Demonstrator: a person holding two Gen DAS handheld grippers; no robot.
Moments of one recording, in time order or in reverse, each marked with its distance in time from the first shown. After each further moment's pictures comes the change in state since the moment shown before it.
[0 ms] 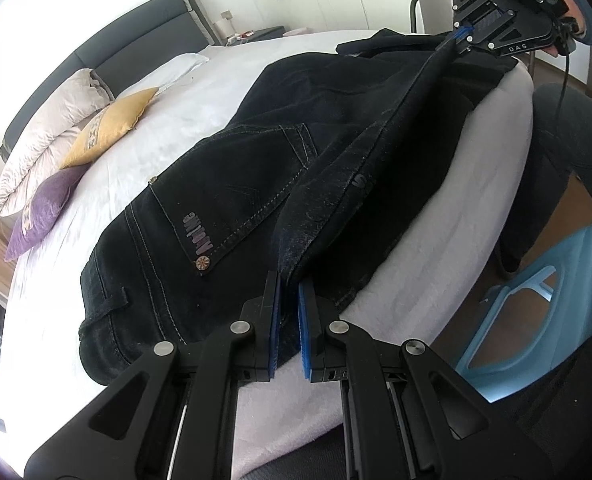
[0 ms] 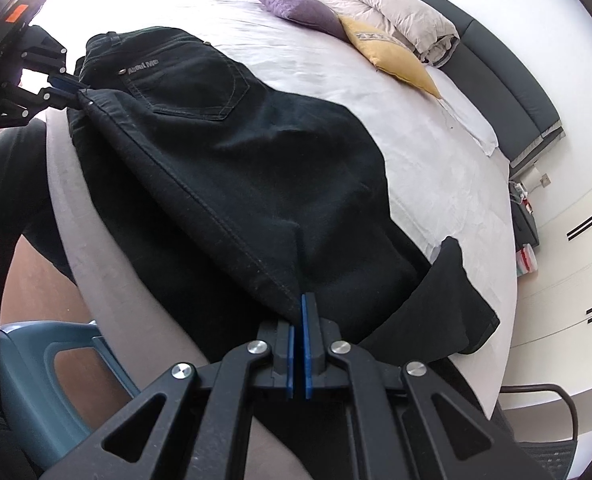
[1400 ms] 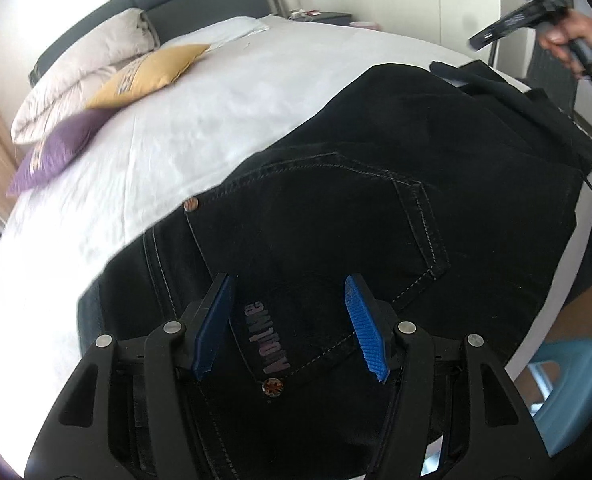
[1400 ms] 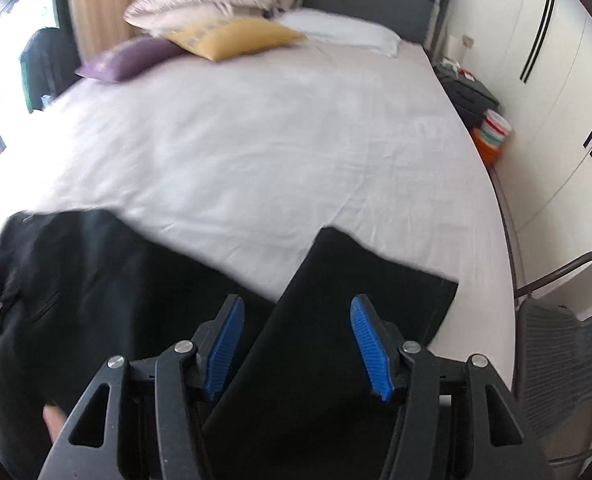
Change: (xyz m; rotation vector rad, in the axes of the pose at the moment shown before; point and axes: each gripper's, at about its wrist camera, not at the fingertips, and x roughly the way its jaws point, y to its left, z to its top) left arm 0.091 0.103 0.068 -0.259 0.072 0.046; right arm 0.074 -0.209 0.038 0.622 0.105 0.023
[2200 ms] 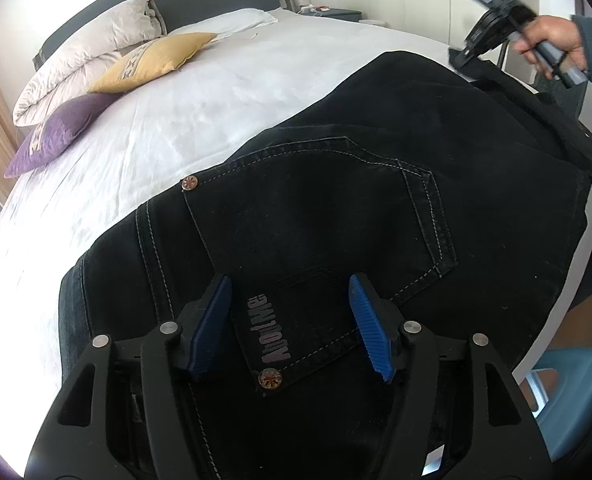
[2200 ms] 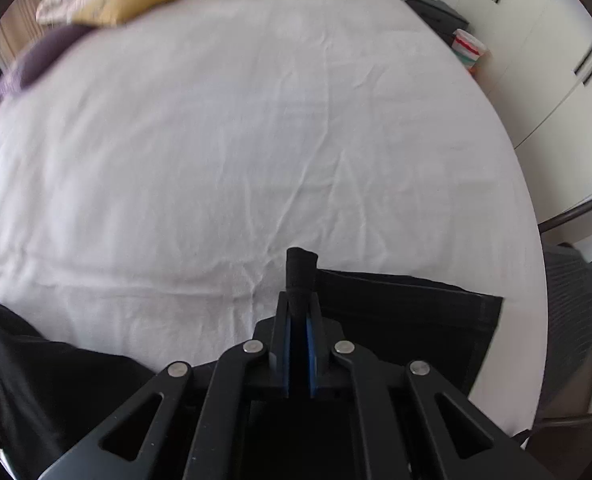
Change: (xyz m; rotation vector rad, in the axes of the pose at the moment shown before) left arm 0.010 -0.003 -0.020 -0.036 0.015 0.001; right arm 0.077 -0.033 0.022 0.207 0.140 -0.045
